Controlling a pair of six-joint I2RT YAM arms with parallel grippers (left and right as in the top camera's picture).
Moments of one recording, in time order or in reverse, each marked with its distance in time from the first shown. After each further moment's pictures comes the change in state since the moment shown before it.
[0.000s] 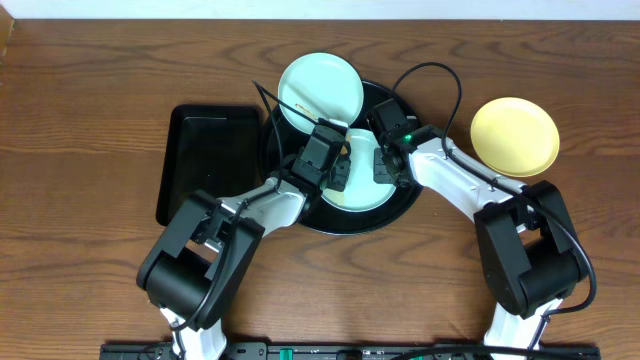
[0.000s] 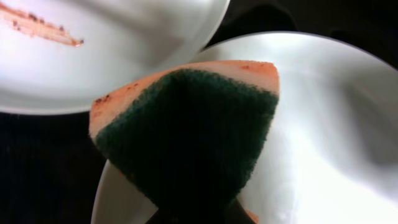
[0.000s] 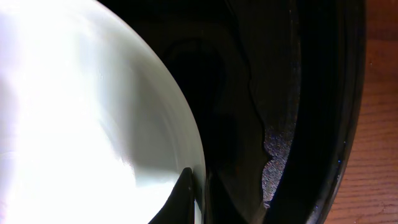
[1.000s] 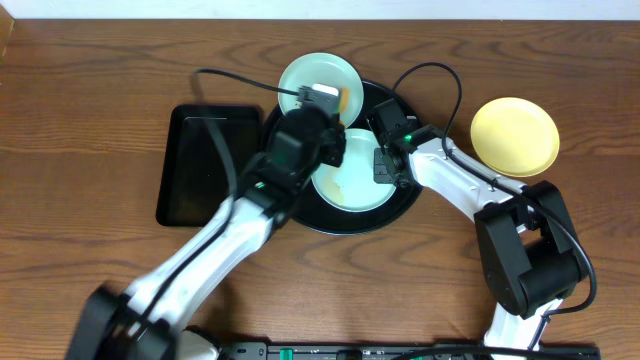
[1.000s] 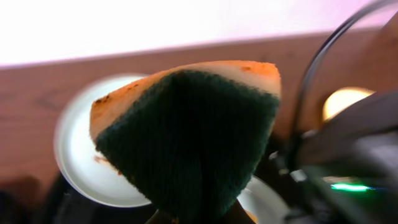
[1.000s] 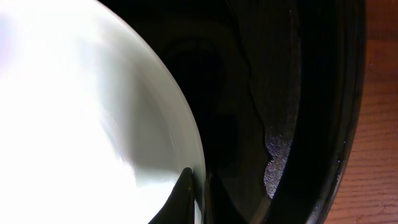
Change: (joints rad) left arm 0.011 -0.471 -0.005 -0.068 -0.019 0.013; right arm 0.000 -0.002 -0.002 0.001 0.000 -0.003
